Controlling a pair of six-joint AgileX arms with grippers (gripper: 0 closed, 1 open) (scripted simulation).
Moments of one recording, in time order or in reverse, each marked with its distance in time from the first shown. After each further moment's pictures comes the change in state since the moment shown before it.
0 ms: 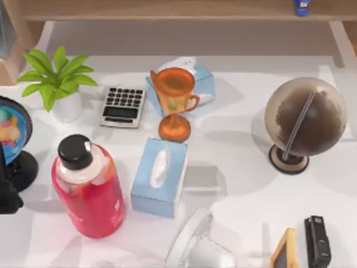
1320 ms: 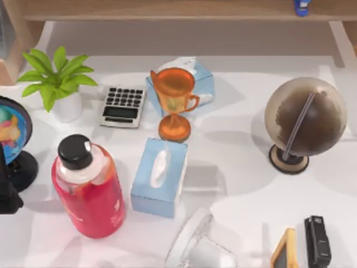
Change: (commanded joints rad) left arm 0.000 0.000 0.000 0.000 0.000 0.000; right arm 0.000 0.000 0.000 0.000 0.000 0.000
